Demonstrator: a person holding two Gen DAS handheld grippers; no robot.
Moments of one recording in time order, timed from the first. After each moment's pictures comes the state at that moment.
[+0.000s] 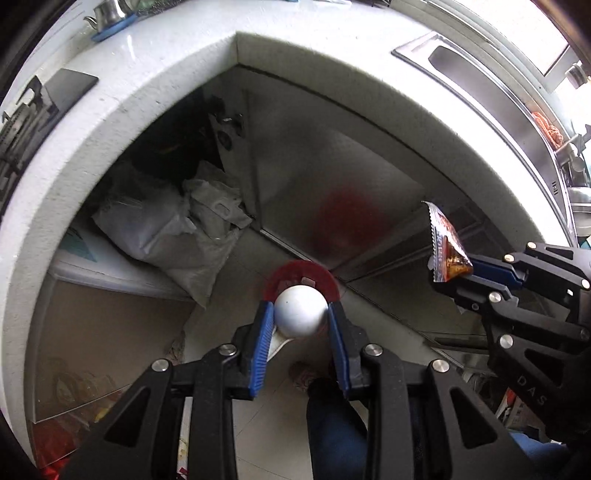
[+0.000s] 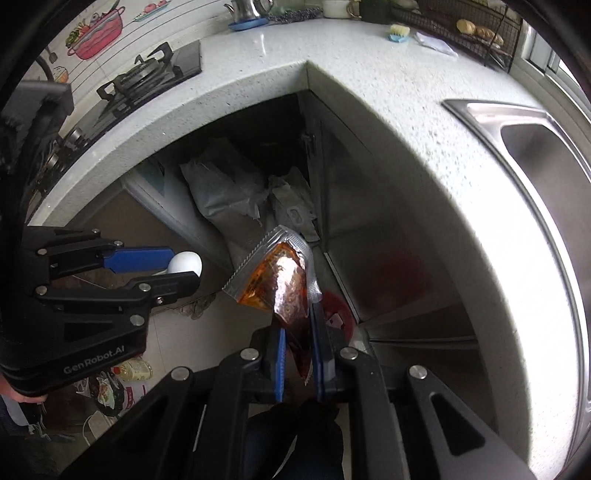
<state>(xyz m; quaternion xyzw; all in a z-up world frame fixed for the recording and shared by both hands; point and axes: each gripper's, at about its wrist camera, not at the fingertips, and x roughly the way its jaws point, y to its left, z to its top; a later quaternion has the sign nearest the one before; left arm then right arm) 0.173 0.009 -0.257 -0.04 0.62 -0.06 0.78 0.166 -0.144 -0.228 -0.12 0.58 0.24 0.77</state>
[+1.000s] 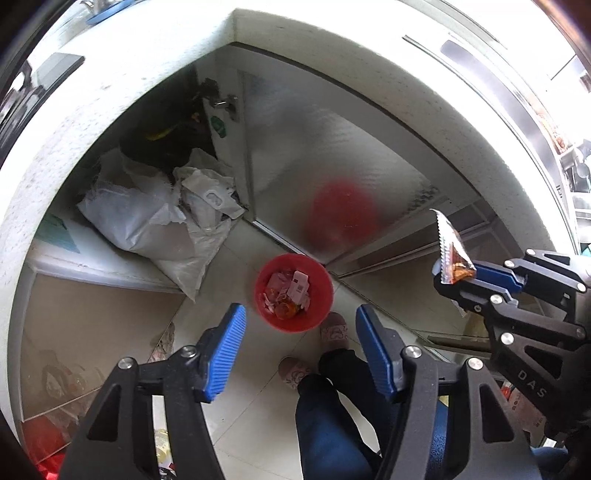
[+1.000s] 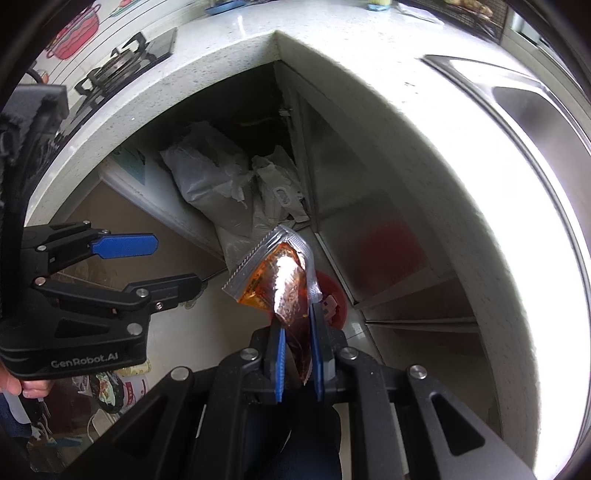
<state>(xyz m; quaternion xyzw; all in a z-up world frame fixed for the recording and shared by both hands) 0.181 0.013 -0.284 -0.06 0.63 -0.06 0.78 0.171 -0.154 -0.256 -0.12 0.60 0.23 0.76</state>
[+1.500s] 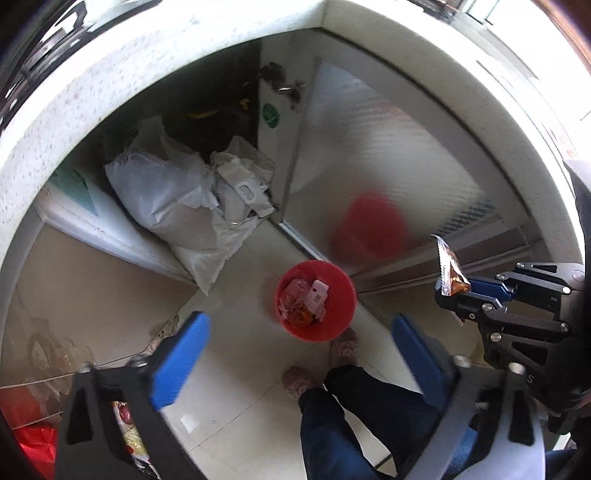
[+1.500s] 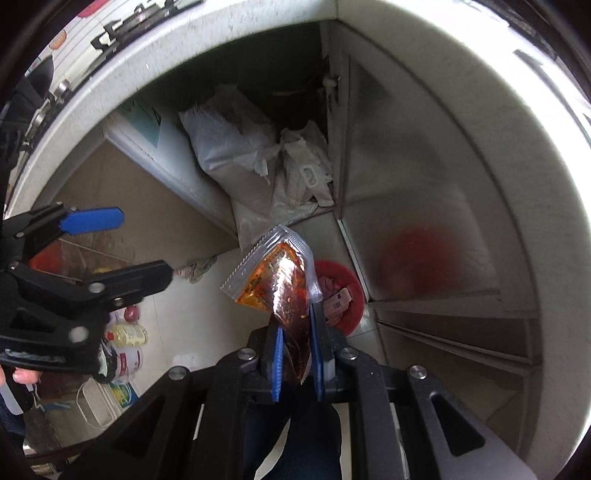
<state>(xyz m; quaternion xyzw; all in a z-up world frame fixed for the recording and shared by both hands) 0.166 0.059 -0.324 -0.11 0.61 0.01 0.78 0.179 -0.128 -0.311 -0.16 0.63 0.27 0.71</state>
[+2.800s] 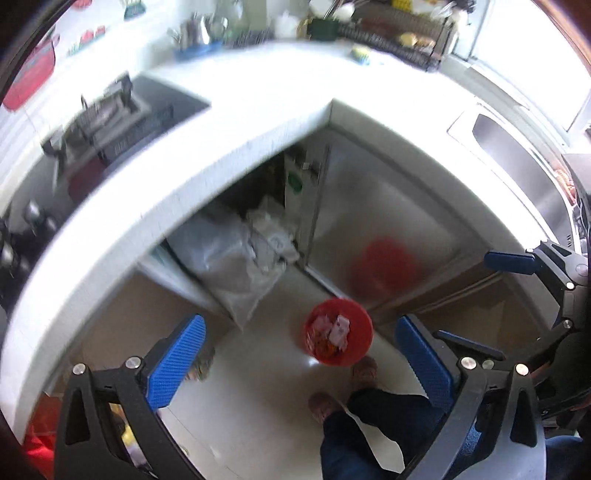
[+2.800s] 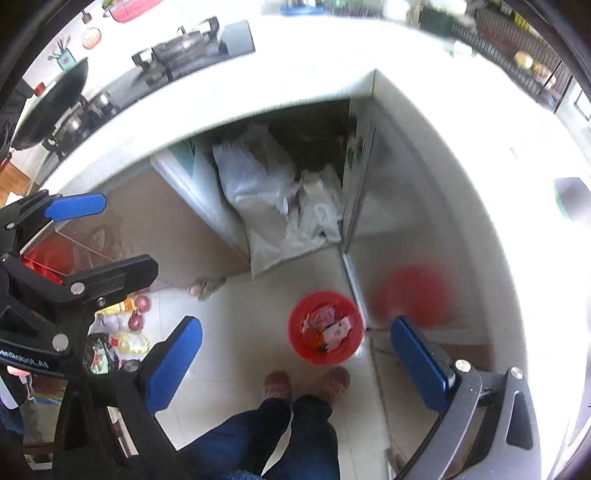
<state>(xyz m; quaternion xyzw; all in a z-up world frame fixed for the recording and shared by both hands) 0.132 0.066 -0.192 -0.05 0.53 0.04 0.84 0.158 -0.108 -0.210 -0.17 0.55 0.29 0.76</state>
